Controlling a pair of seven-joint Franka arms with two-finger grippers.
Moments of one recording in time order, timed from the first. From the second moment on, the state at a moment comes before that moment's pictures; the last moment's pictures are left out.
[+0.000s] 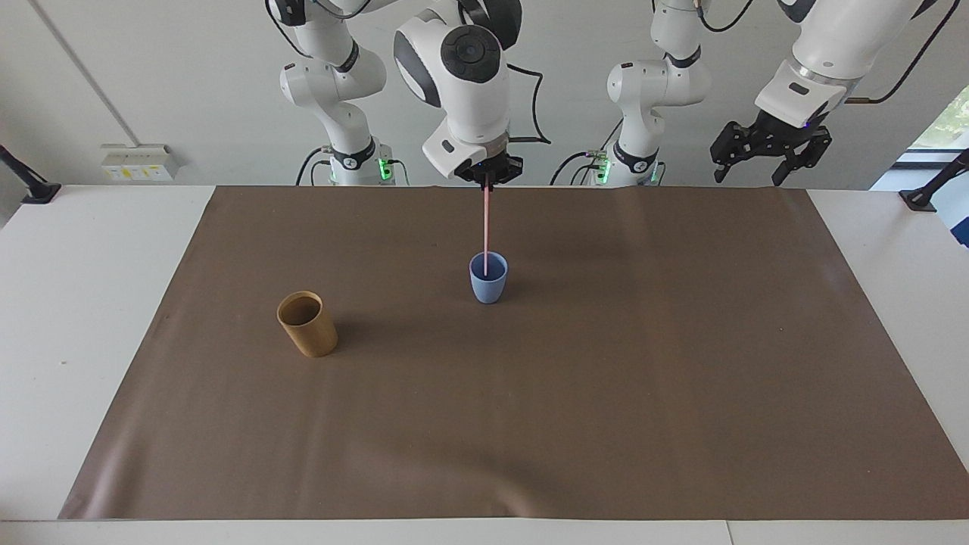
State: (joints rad) left arm -0.05 -0.08 -0.07 -1.58 0.00 1.45 0.02; right arm 0.30 0.25 0.33 -1.44 0.19 1.42 0.76
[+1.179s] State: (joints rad) left arm -0.05 -0.08 -0.07 -1.58 0.00 1.45 0.02; right arm 0.28 0.25 0.32 -1.48 0.00 1.56 0.71
